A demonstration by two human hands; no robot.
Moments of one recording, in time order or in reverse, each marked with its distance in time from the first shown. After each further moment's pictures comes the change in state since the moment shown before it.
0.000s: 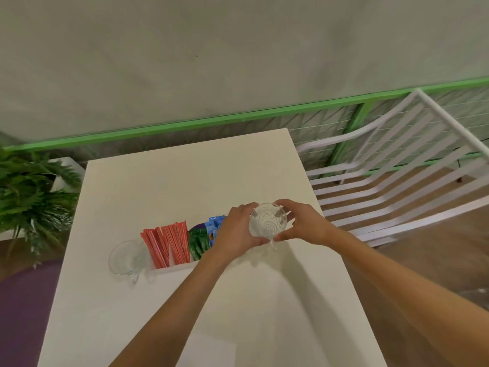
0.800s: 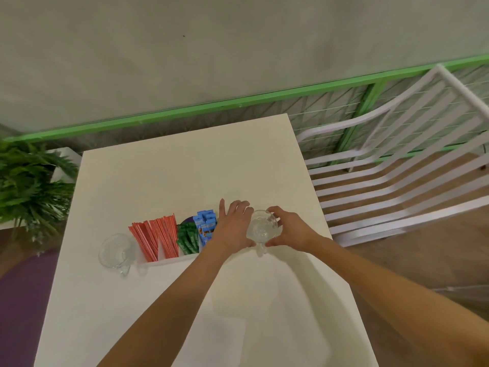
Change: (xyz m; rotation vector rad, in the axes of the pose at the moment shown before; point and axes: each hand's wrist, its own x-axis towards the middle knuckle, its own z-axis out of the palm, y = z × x) left_hand 0.030 -0.010 0.041 0.640 -0.202 0.047; right_hand 0.025 0.068 0.037 0.031 -0.089 0.011
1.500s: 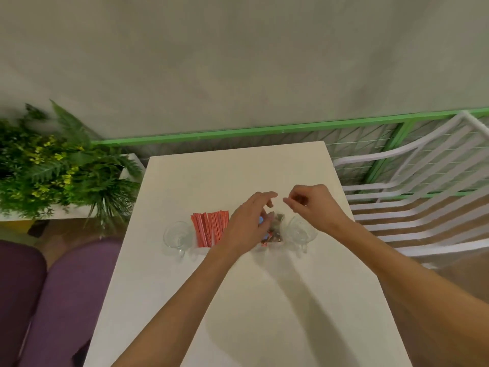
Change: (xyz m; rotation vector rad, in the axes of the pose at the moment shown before) left_hand -0.141 -0.039 -0.081 -0.670 0.586 0.096; right_hand -0.057 -0.168 -0.009 -0.232 0.372 -0.326
